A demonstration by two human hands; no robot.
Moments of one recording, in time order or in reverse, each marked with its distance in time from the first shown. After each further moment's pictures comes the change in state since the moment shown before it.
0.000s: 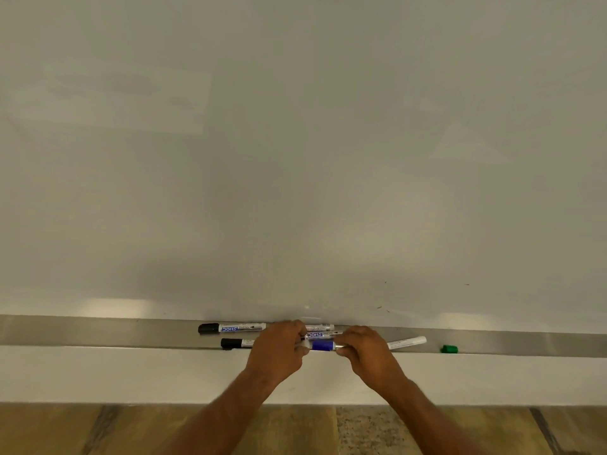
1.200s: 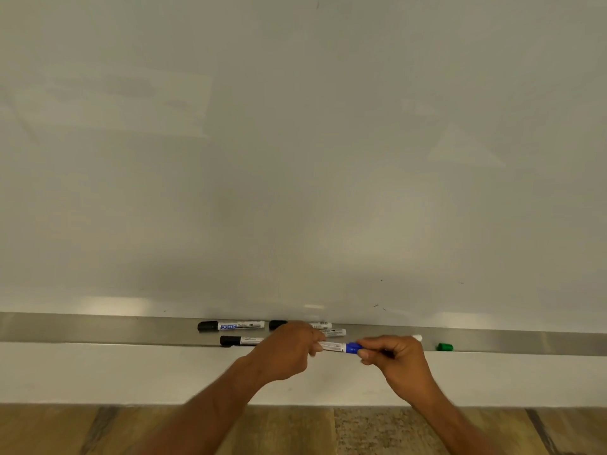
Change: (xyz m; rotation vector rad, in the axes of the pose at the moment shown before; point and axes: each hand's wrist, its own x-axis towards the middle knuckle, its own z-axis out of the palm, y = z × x) left_hand 0.000 0.032 -0.026 0.107 -0.336 0.293; right_hand -0.043 -0.005 -0.041 0.919 0.244 0.317
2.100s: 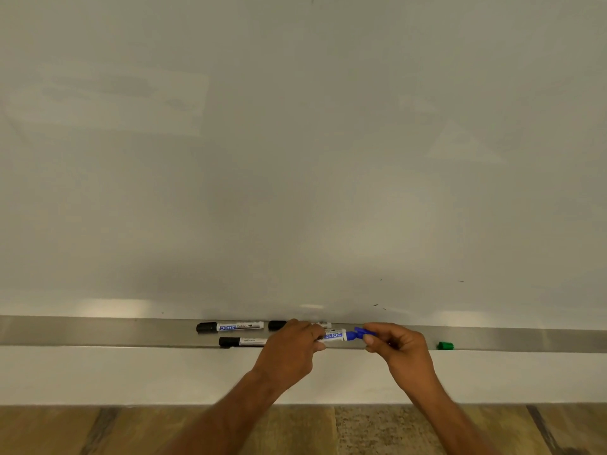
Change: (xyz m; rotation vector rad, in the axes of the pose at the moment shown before) left_hand -0.001 -0.001 0.025 0.083 0.297 -0.038; right_hand 0.009 0.004 -0.007 -0.042 0.073 -0.008
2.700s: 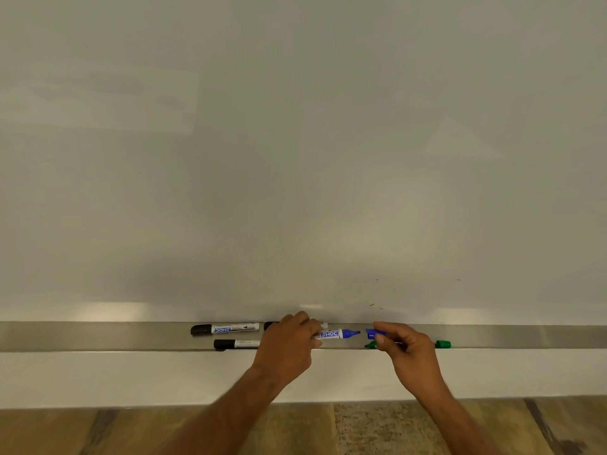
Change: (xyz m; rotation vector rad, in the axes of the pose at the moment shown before) left_hand 0.012 -0.003 0.004 0.096 0.031 0.008; right_hand 0.004 0.015 -0.015 -0.121 0.082 0.020
